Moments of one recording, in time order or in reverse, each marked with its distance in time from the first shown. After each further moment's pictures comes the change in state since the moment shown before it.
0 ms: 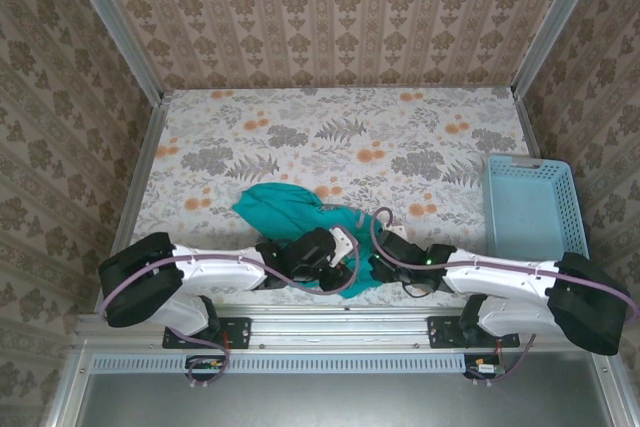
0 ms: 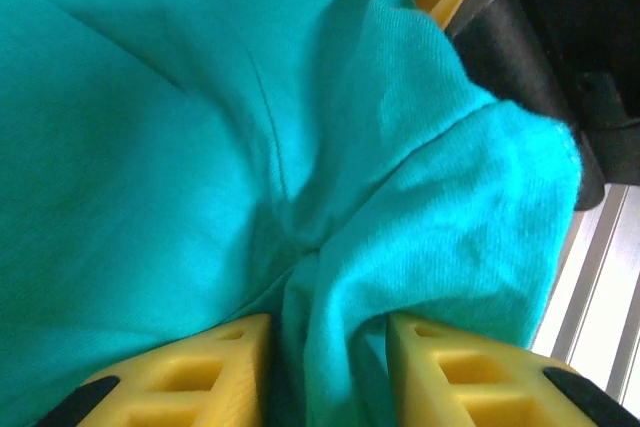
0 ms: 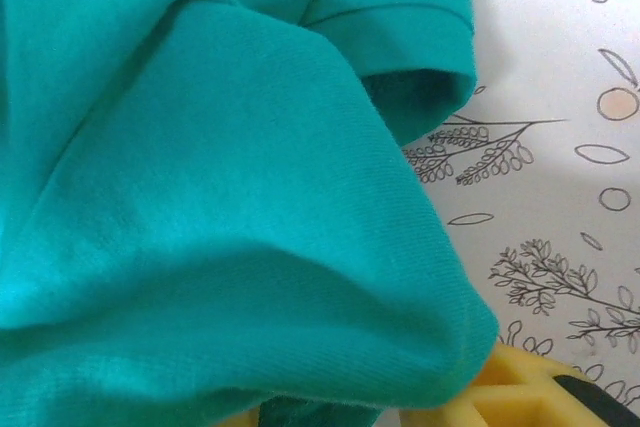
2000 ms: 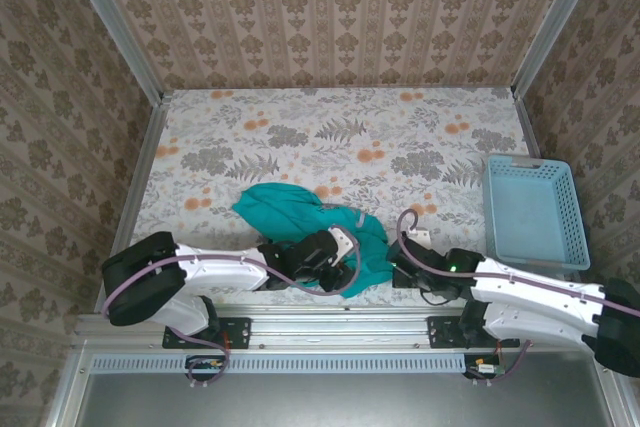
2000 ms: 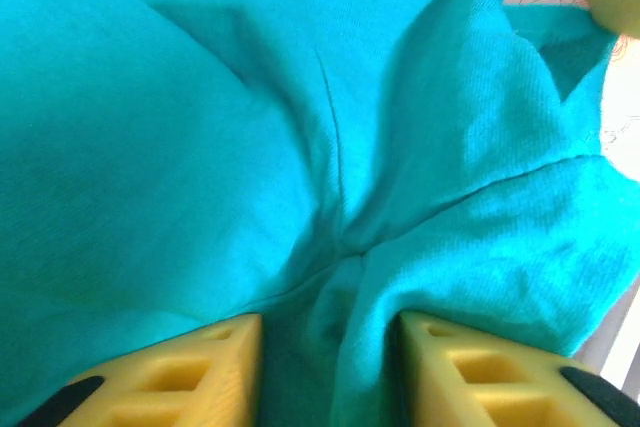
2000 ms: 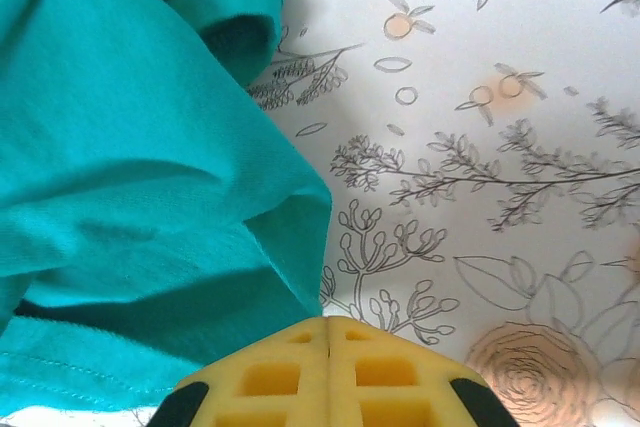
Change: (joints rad) left arm -0.012 -0.006 0.004 -0.029 -0.116 0.007; right arm 0.020 -0.280 0.012 -0.342 0.074 0.148
